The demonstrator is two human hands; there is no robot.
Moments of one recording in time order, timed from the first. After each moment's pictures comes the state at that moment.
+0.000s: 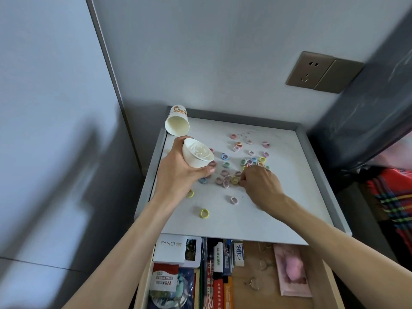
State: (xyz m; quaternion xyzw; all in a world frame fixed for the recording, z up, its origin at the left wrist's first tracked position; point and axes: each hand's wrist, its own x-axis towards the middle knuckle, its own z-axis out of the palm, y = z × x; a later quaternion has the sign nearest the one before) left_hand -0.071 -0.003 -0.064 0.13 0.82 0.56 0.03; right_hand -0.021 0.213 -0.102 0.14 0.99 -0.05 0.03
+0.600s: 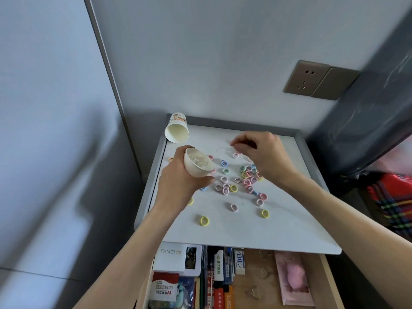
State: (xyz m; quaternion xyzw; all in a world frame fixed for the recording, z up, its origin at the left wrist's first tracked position) left_hand -0.073 0.006 -0.067 0.11 0.85 0.52 0.03; right_hand -0.041 0.204 -0.003 0.06 0.93 -0.35 -0.13
